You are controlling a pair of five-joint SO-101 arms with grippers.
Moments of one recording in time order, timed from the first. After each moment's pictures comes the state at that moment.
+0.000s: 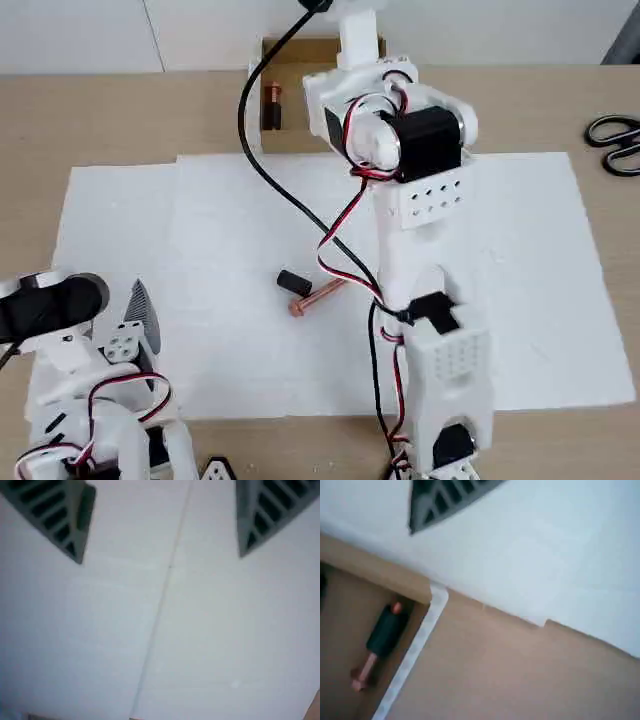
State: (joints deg) left arm -21.8 -98.2 55.2 83.4 5.0; right arm -23.0 28.9 -81.9 97.7 -3.6
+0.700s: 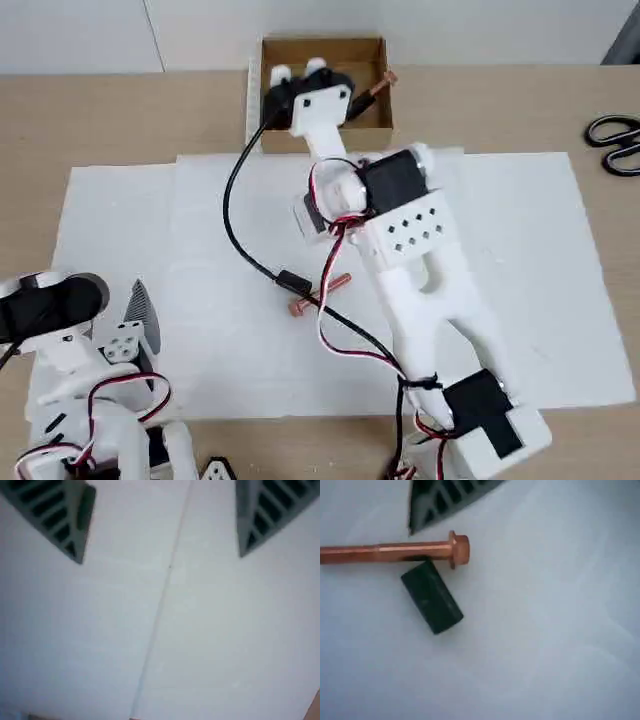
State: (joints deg) left arm -21.8 -98.2 55.2 83.4 5.0; right arm -30.6 -2.3 -17.8 94.9 -3.6
